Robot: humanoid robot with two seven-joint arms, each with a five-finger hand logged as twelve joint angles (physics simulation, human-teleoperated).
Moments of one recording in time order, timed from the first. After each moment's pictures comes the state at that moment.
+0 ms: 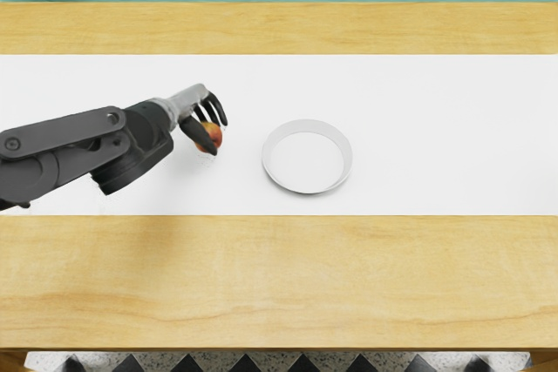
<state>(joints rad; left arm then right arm) -1.13 0.41 -0.16 -1.33 0.95 0.24 0.61 -0.04 0.00 0.08 0.23 -0.19 0.11 -0.10</state>
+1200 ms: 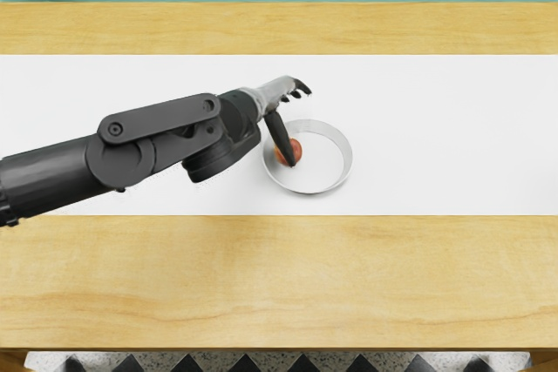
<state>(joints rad) -1.21 0.09 -0.20 -1.14 0.94 0.19 0.61 -0.04 0.00 0.08 0.23 -0.19 0.11 -0.10</state>
